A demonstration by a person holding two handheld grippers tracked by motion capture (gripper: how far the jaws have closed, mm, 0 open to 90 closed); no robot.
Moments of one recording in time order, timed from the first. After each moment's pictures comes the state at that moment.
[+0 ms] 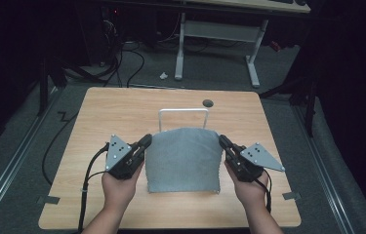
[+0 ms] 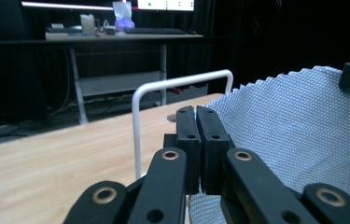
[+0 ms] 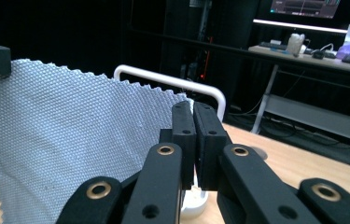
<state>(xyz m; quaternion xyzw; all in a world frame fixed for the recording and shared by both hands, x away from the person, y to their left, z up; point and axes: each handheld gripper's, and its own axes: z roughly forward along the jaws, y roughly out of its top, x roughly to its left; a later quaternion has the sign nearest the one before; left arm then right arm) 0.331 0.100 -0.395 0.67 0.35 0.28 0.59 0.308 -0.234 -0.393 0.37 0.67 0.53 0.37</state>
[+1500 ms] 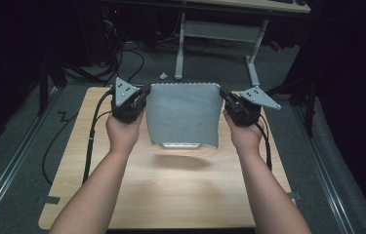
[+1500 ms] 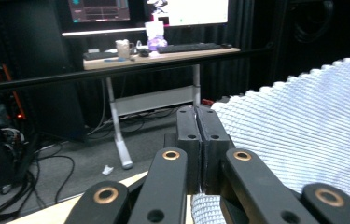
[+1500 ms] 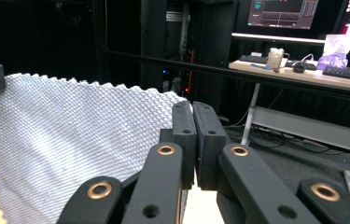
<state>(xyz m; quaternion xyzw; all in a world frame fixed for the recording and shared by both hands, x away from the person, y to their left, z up) 0.450 0.091 -0.339 0.66 0.36 0.34 0.56 0.425 -0.236 -0.333 0.40 0.64 0.54 0.38</state>
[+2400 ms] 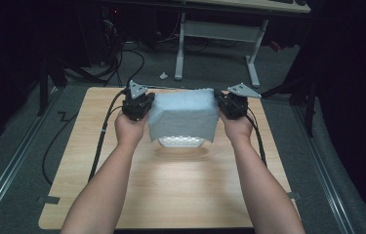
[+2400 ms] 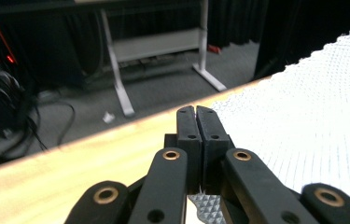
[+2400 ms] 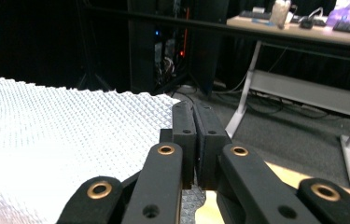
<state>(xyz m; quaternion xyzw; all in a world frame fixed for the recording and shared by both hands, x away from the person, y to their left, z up) 0.505 0.079 -0.397 0.73 0.41 0.28 0.48 0.489 -0.239 -0.385 0.44 0.68 0.48 0.34</state>
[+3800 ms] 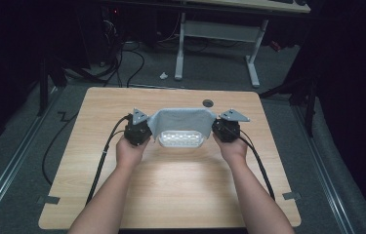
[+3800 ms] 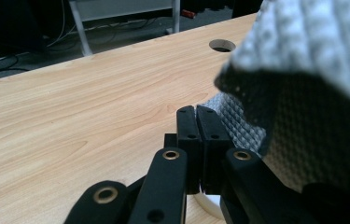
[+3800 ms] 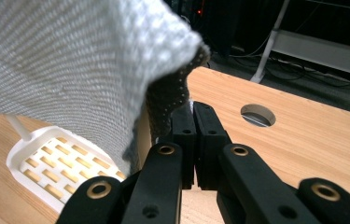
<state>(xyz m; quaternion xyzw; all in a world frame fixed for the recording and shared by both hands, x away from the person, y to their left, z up) 0.472 0.083 -0.468 0.76 0.39 0.22 0.47 0.461 -0.233 -0.458 0.43 0.72 0.45 0.30</state>
